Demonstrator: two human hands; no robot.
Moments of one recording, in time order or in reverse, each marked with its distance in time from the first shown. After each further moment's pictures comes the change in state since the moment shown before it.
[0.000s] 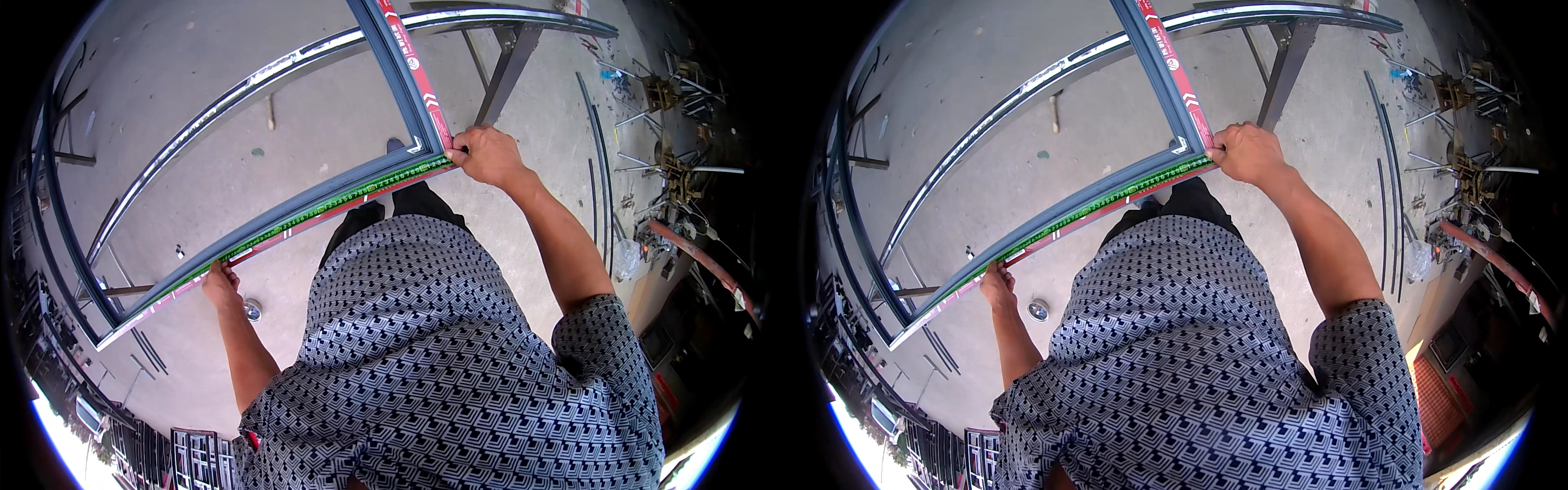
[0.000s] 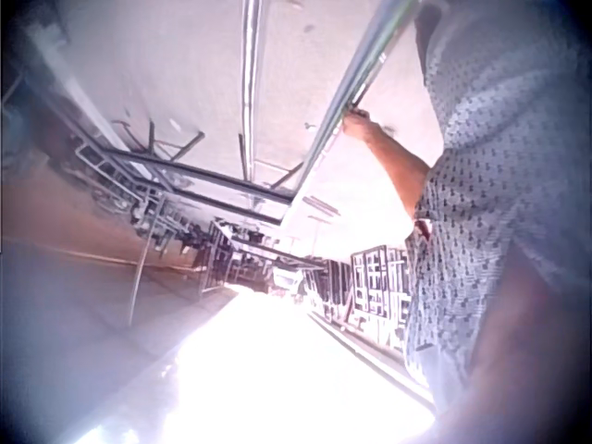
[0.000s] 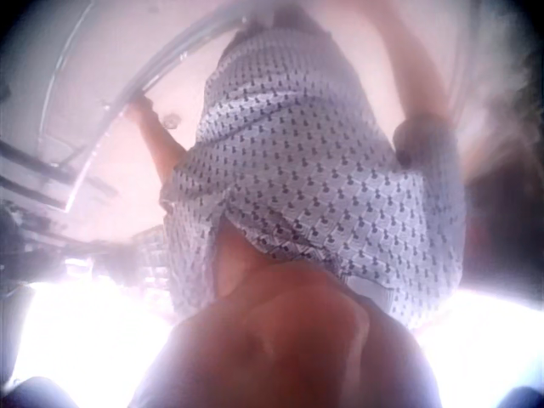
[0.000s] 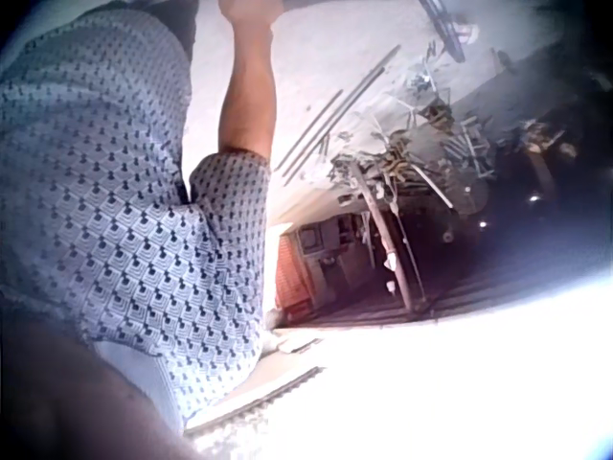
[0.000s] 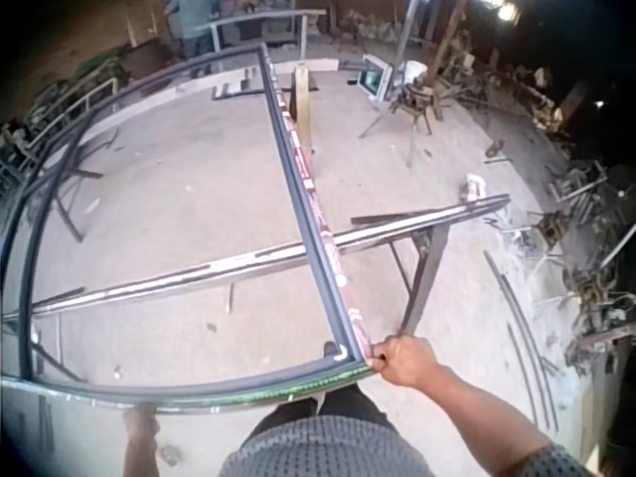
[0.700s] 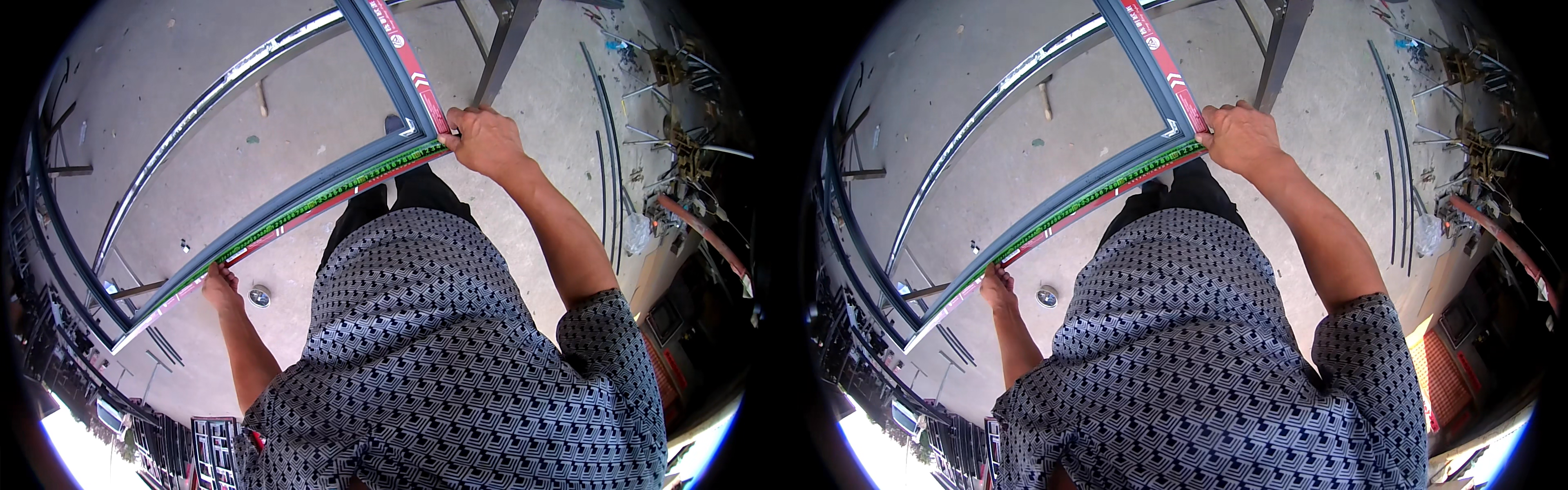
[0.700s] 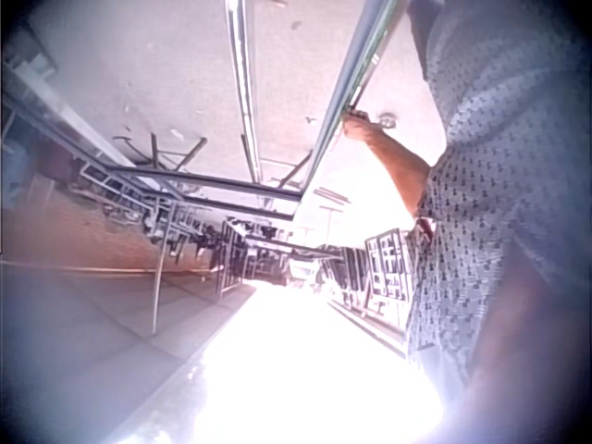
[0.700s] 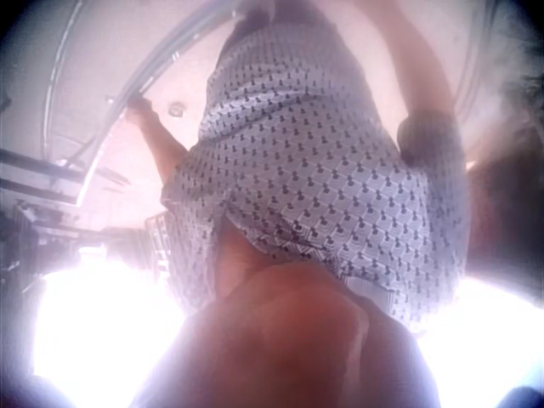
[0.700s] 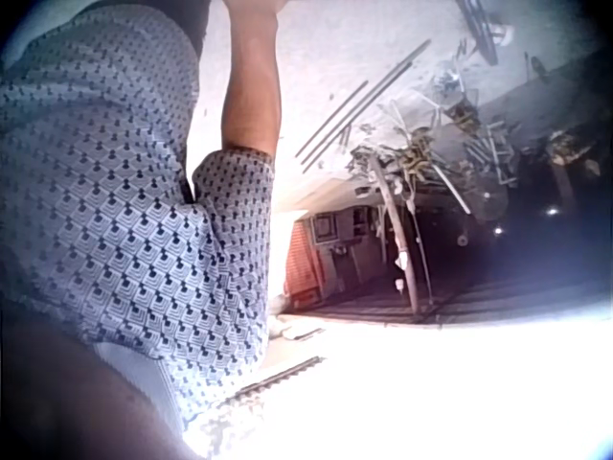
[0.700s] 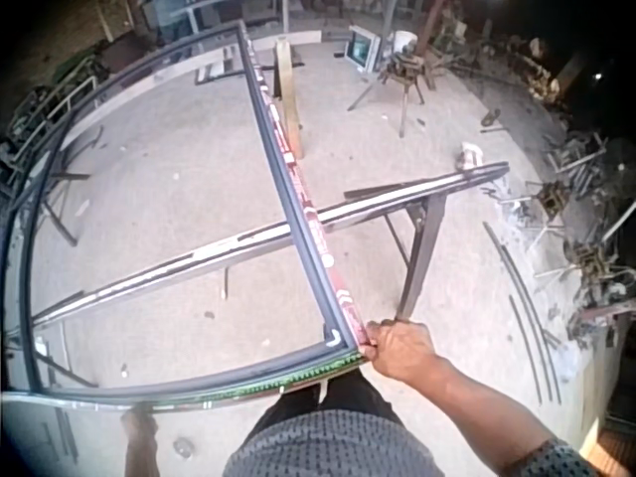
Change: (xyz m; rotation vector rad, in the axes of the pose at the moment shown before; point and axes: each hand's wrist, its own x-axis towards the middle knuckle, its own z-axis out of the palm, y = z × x) left_hand 0.001 0.003 -0.012 -0.030 -0.026 0.001; right_hand -0.009 -0.011 0.004 -0.015 0.103 0.030
